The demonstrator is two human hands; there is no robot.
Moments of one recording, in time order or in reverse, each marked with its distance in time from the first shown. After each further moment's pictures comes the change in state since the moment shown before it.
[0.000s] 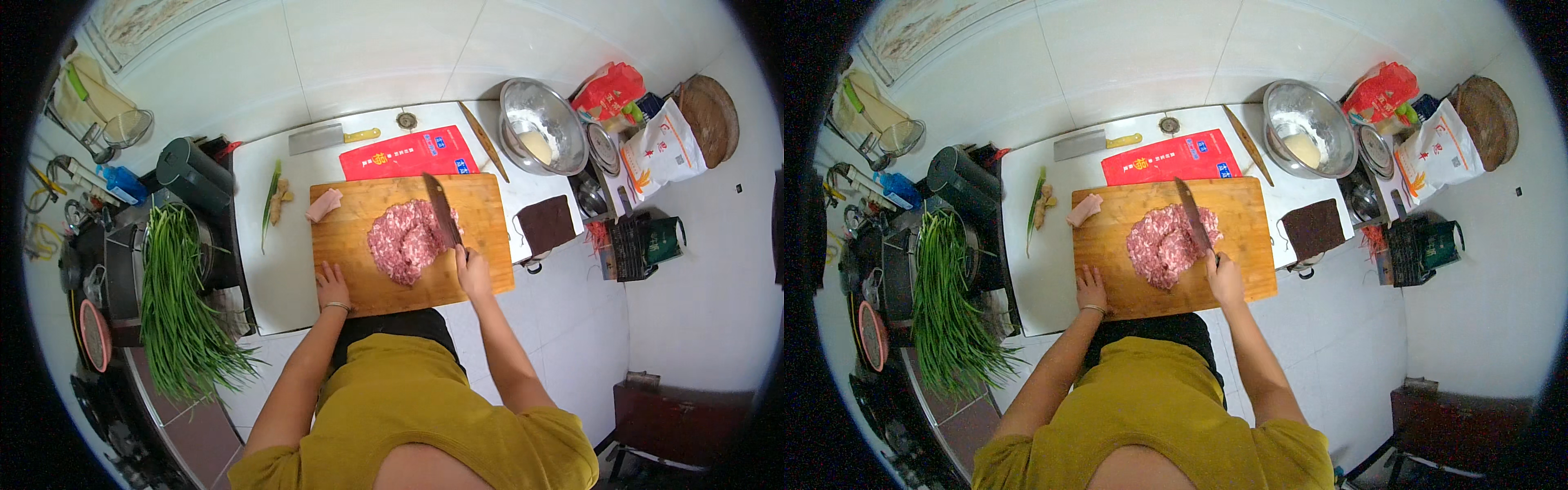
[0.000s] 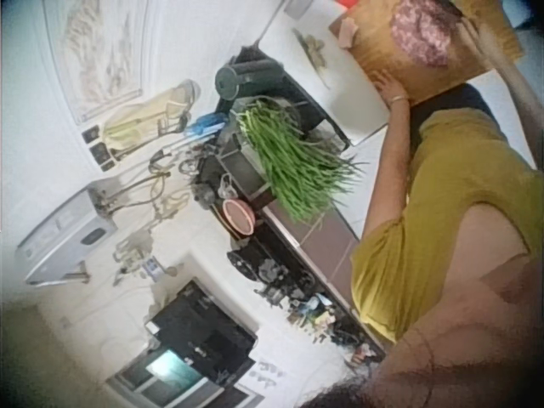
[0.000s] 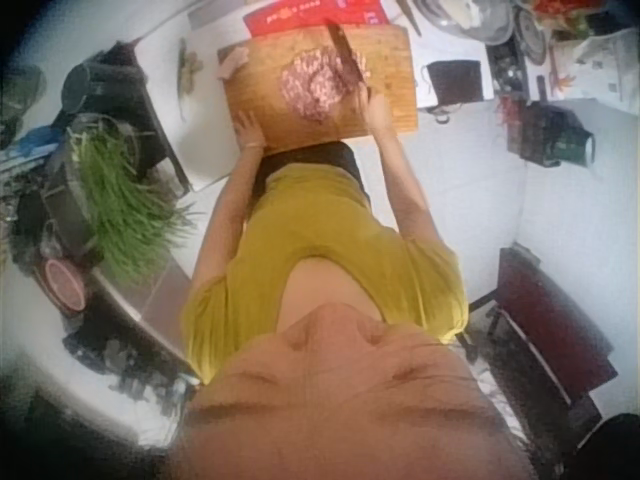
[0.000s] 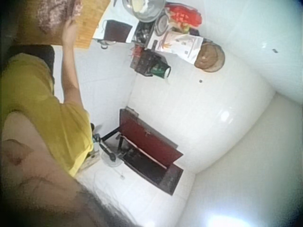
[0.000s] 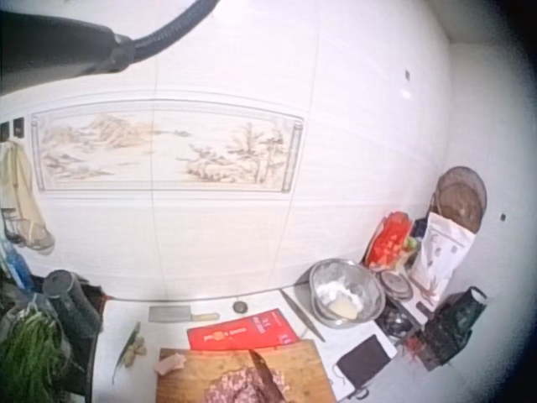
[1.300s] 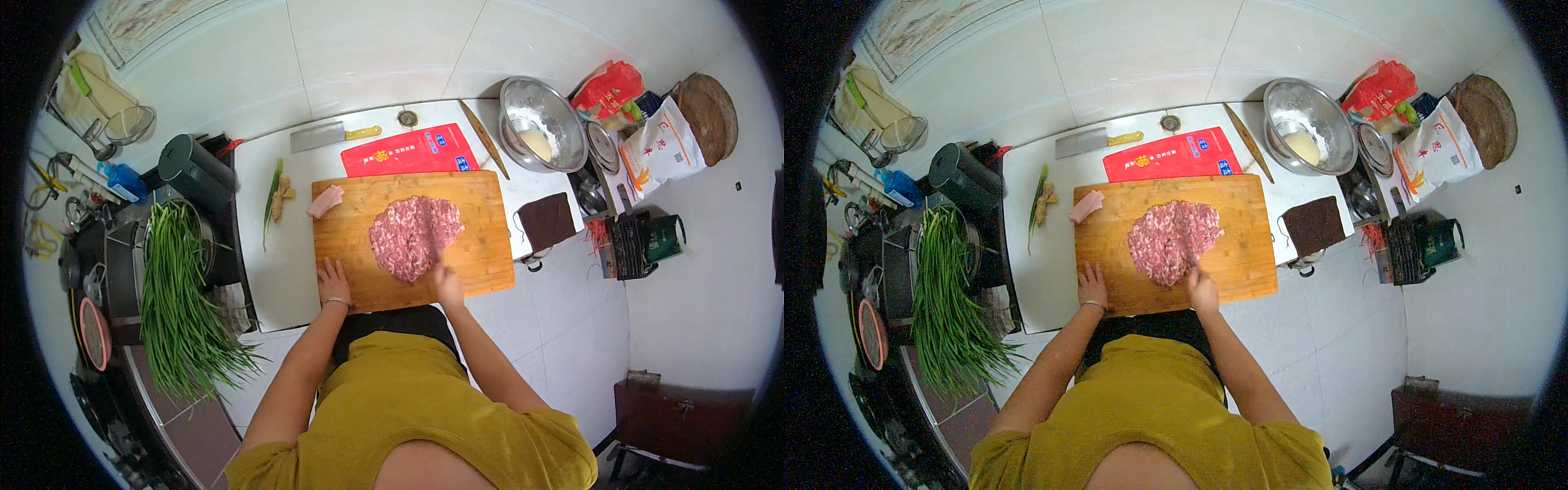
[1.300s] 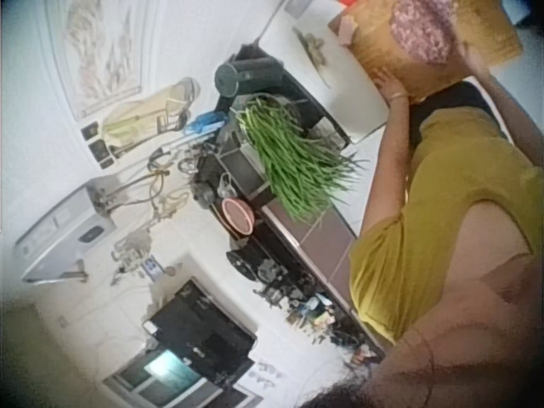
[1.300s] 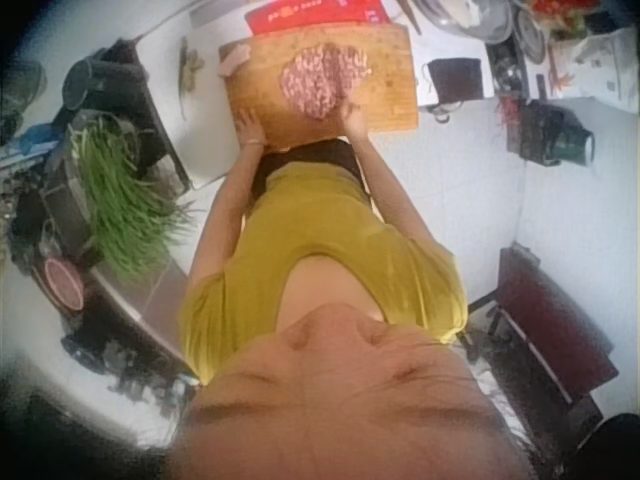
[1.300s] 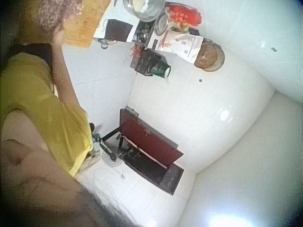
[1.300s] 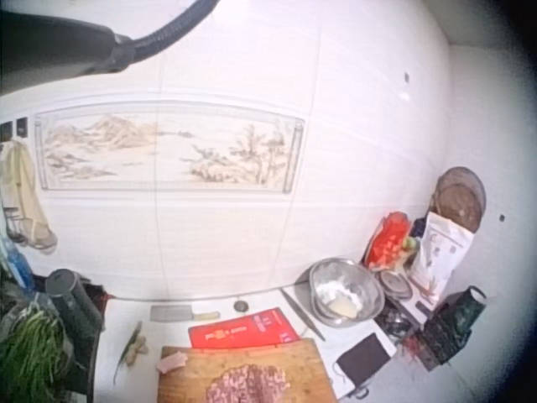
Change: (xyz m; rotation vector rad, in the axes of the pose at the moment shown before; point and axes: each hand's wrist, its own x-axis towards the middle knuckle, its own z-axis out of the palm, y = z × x) left_hand 0.006 -0.002 0.006 0.100 0.032 0.013; right_hand -0.026 0.061 0.102 -0.021 0.209 -0.015
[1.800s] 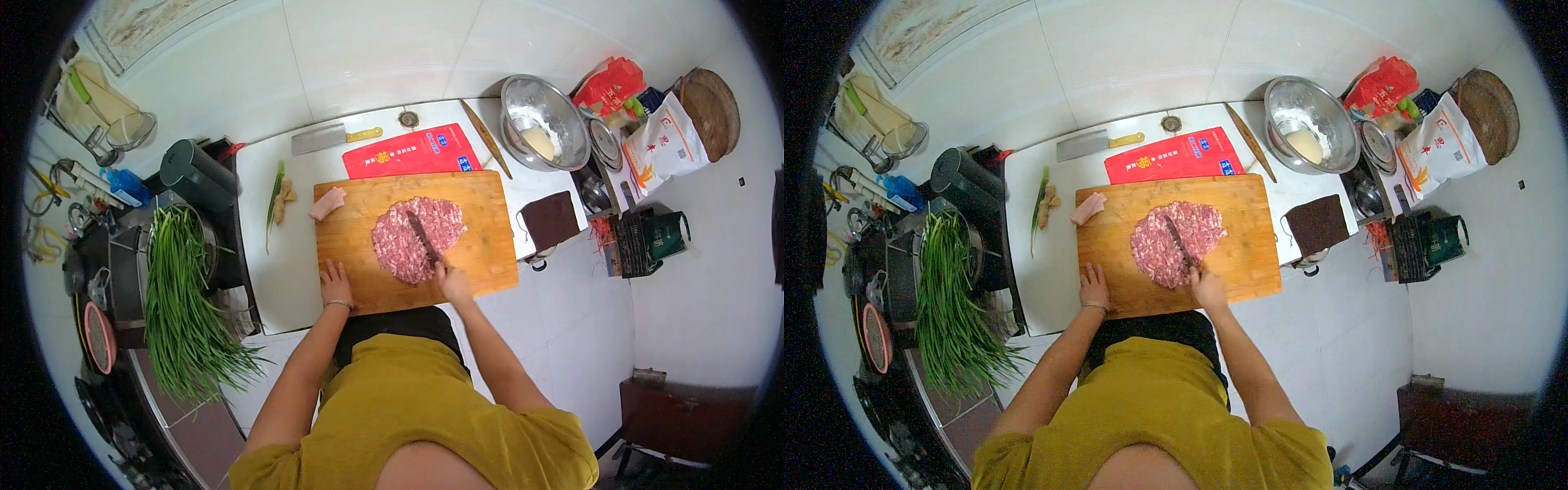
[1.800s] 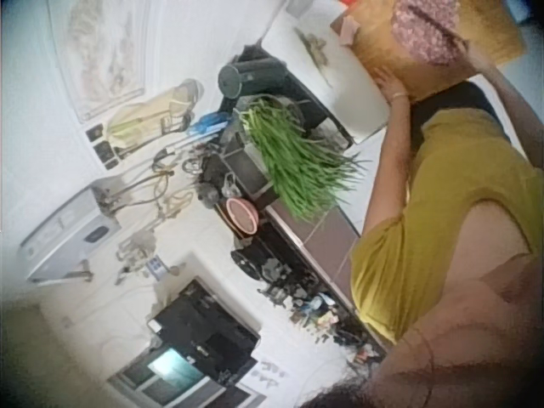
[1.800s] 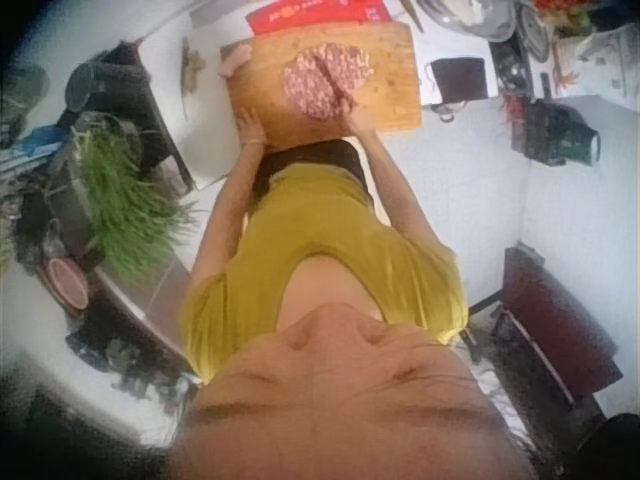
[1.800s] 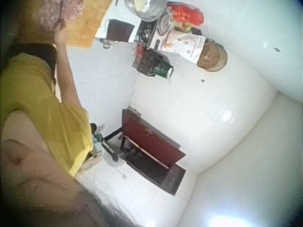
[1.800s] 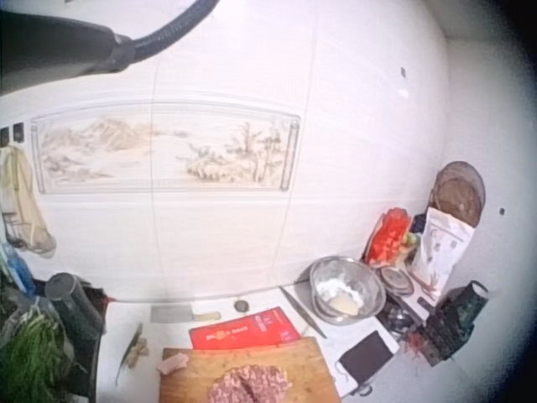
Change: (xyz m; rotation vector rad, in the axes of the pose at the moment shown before) left_hand 0.001 -0.004 0.001 -0.016 -0.028 -0.009; right_hand 0.015 0.001 -0.008 -0.126 -0.258 -0.042
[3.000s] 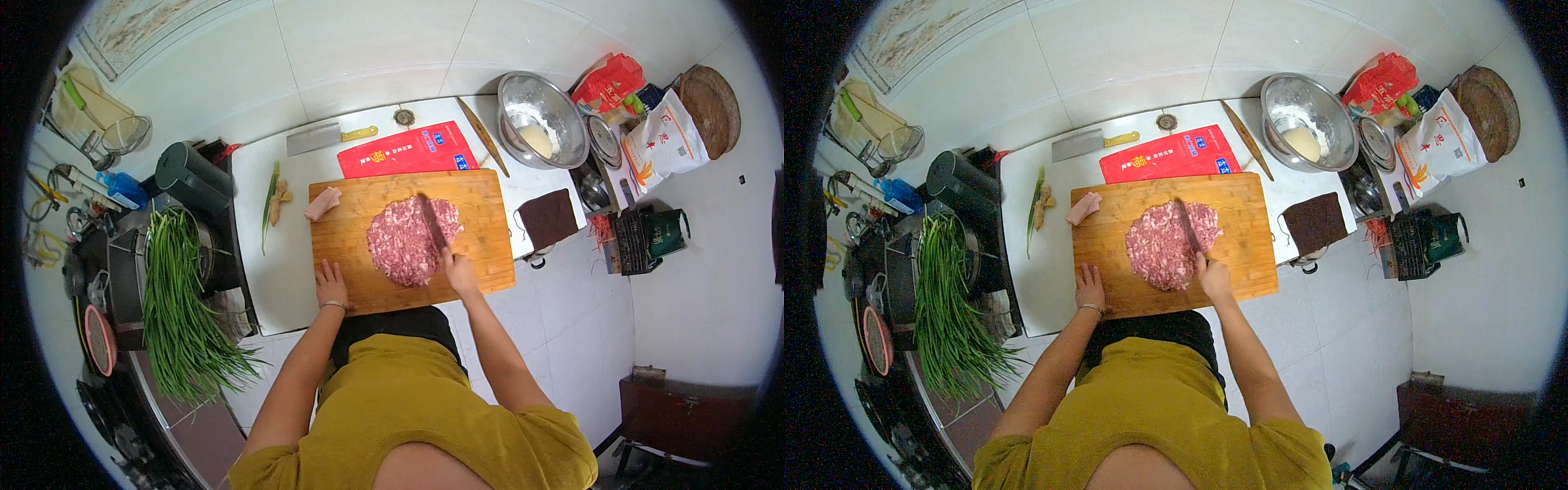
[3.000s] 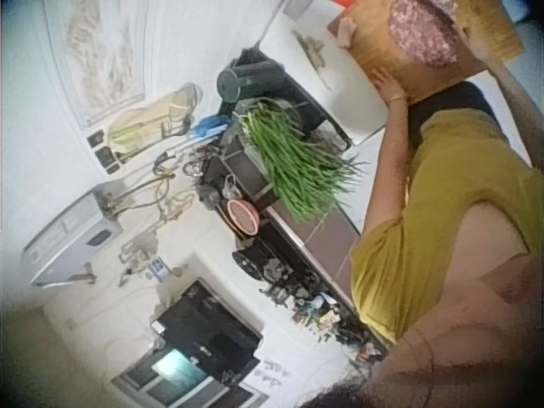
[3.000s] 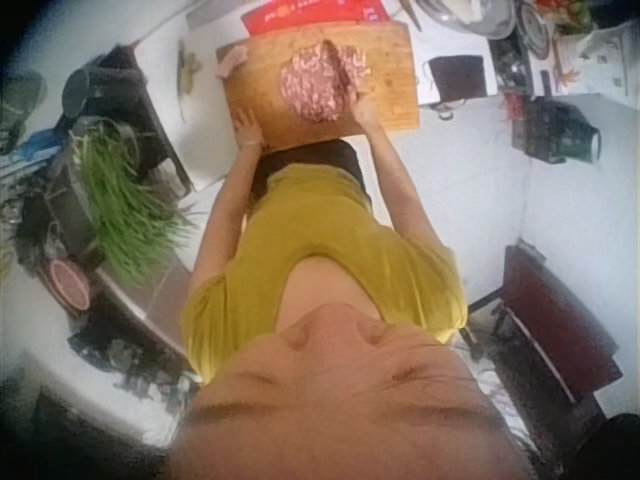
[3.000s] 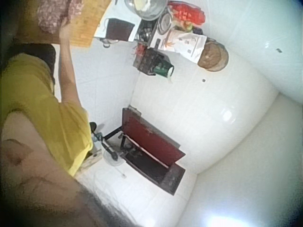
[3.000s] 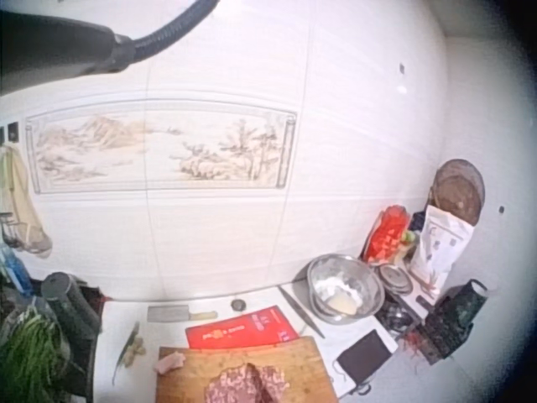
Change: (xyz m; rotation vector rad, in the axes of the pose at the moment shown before) left_hand -0.014 0.003 -0.030 -0.022 -0.084 0.009; right_hand 0.023 -0.009 -0.038 0.069 -0.002 0.102
